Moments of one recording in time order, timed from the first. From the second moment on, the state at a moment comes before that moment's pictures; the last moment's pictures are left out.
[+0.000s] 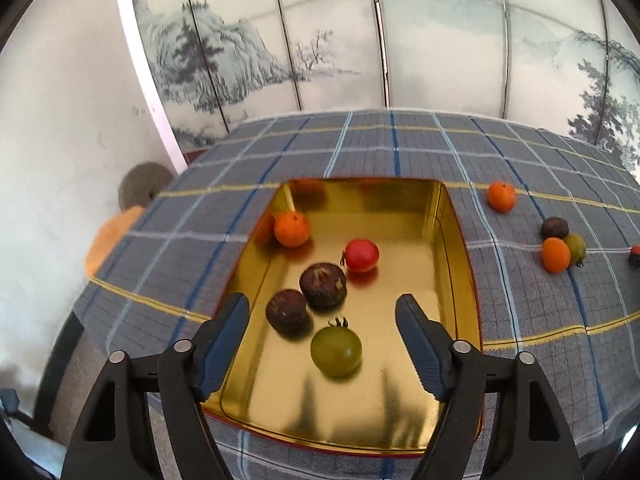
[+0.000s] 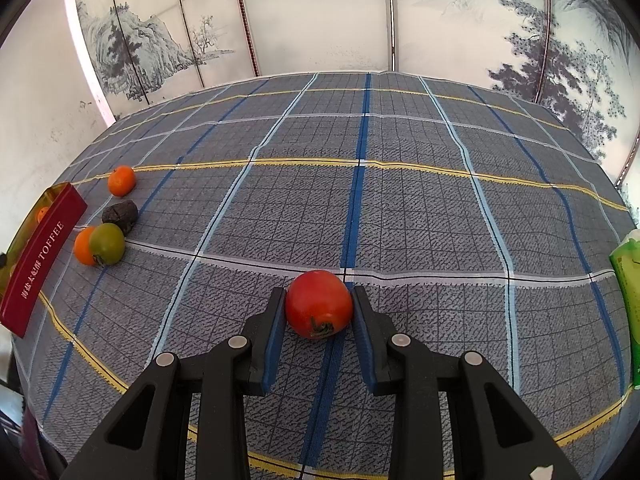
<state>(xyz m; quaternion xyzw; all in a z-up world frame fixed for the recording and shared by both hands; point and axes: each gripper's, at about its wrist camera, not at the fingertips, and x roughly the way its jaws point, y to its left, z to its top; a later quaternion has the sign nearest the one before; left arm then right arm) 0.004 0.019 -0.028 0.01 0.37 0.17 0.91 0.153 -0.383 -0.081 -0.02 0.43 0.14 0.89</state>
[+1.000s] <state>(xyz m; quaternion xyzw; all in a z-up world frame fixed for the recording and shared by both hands) -0.059 0.021 0.000 0.00 0.35 0.17 0.92 0.088 -0.255 -0.030 -0.03 0.38 0.30 0.87</state>
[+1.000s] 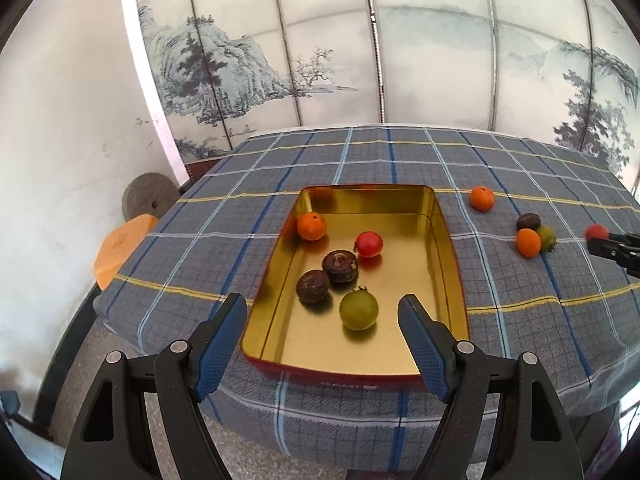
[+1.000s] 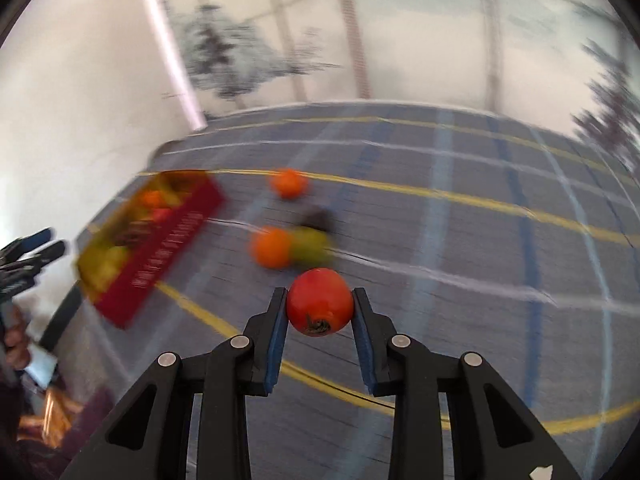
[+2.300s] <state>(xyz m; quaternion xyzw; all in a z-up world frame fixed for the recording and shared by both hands) -0.068 0.027 -0.013 -0.03 0.38 0.12 0.92 0.089 -0.221 -0.053 -0.09 0.40 0.27 0.87</state>
